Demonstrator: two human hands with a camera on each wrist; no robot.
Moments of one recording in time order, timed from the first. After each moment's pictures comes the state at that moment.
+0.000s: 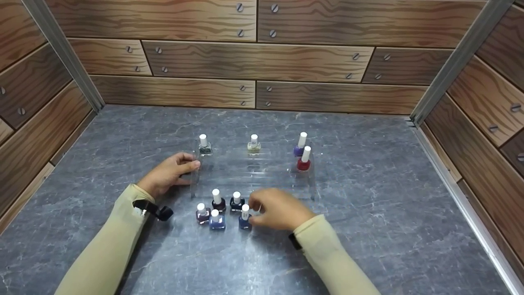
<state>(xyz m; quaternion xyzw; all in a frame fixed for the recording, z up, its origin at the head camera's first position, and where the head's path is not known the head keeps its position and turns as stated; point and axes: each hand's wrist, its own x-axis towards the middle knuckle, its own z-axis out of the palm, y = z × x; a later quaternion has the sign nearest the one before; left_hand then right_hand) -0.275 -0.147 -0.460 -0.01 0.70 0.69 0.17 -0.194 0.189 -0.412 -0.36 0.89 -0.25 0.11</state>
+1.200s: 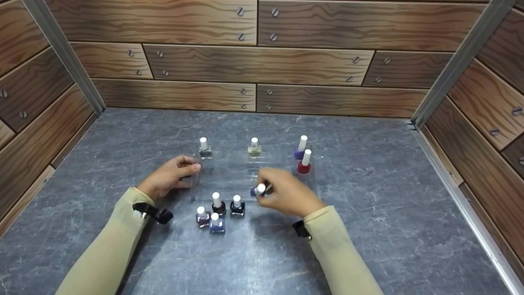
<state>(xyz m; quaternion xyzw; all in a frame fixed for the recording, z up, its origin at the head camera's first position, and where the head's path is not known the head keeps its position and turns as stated) -0.276 -0.147 -0.460 -0.02 0.69 0.70 0.17 -0.216 0.201 -0.388 -0.36 0.86 -0.35 0.06</state>
